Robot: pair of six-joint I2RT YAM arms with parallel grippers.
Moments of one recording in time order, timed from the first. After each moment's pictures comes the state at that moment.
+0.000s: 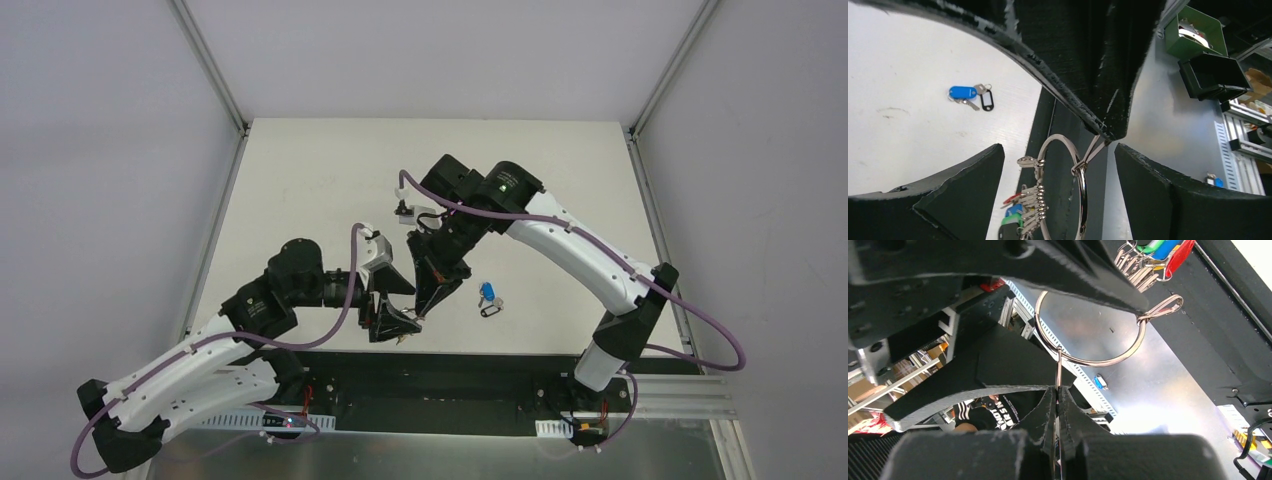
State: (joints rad) left arm -0.88 0.71 0.75 -0.25 0.57 -0.23; right arm 0.98 1.68 1.92 -1.44 -0.71 0.56
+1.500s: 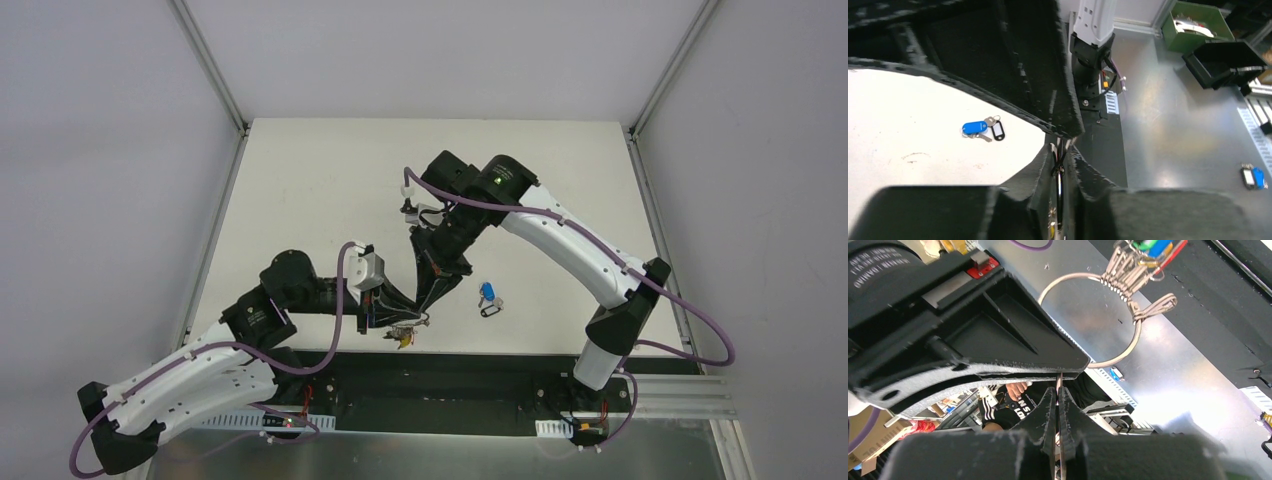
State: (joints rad) left arm -0.91 0.63 0.66 -0.08 0.60 -0.10; right arm 0.95 1.73 1.96 -1.50 -0.72 0.63
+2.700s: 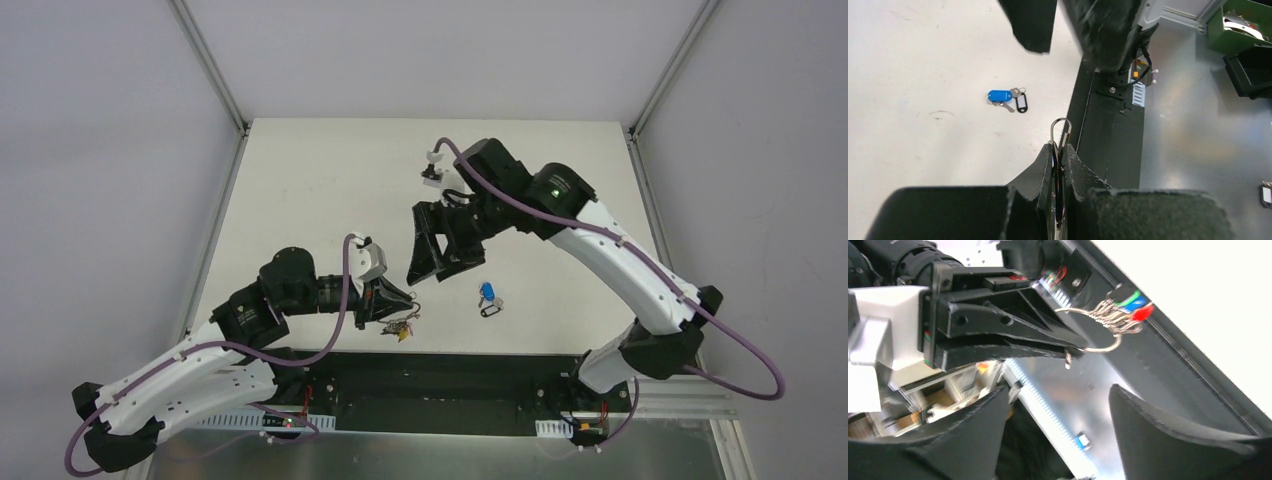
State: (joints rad) left arm -0.93 0.63 0.74 -0.27 0.43 -0.09; right arm 0.93 1.56 1.90 -1.27 -0.54 0.63
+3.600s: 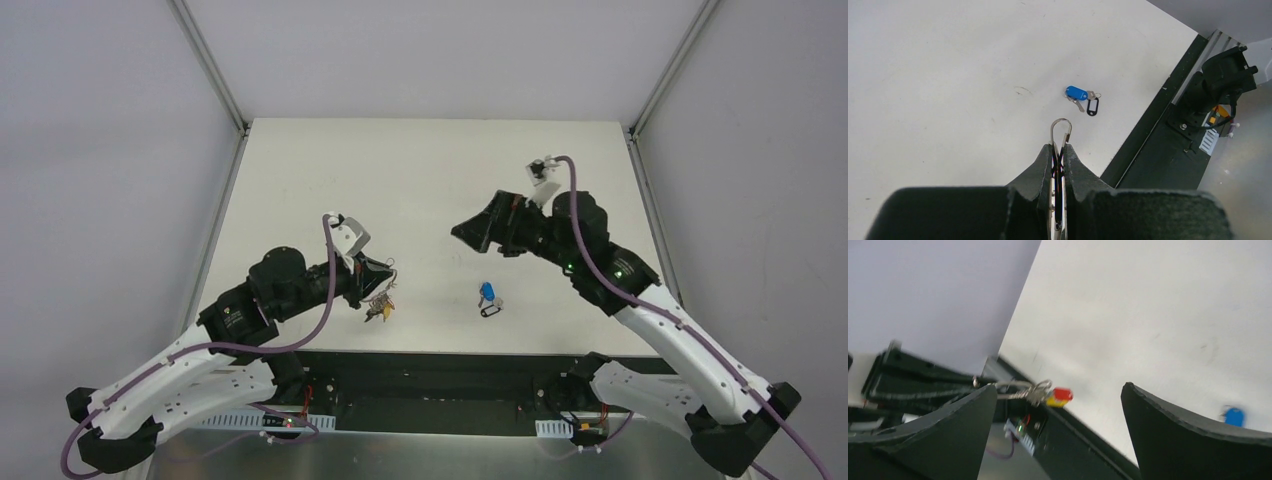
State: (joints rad) left arm -0.94 0.61 0.80 -0.39 -0.01 -0.15; right arm 0.70 0.98 1.03 -0.41 -0.27 0.72
